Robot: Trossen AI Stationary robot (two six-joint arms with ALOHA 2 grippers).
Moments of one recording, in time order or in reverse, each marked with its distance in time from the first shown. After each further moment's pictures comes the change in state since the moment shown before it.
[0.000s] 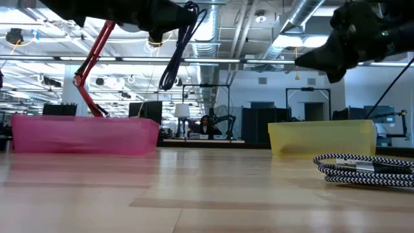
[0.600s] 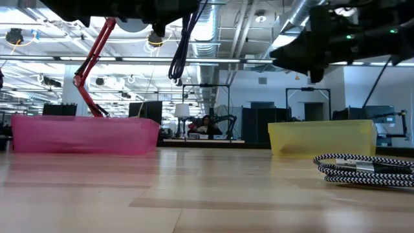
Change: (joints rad) left arm 0.025 -0.001 0.000 0.106 0.044 -0.016; right arm -0.097 0.384 0.054 0.457 0.027 -0.012
